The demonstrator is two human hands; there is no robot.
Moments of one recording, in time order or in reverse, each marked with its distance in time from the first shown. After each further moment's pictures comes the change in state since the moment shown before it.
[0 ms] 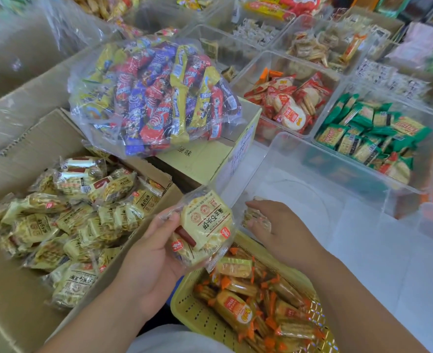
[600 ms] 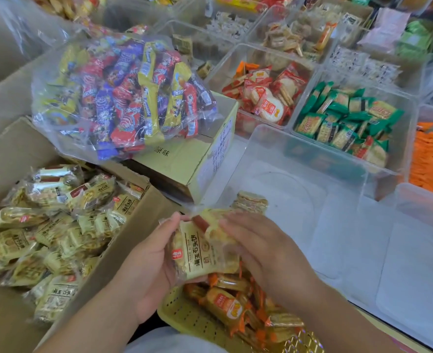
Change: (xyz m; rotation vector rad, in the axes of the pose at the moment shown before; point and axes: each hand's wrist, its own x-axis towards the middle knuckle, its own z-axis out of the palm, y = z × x) left_hand 0.008 -0.009 0.018 0.184 -0.020 -0.203; right_hand -0.054 -0.020 0.009 -0.073 0.295 -0.438
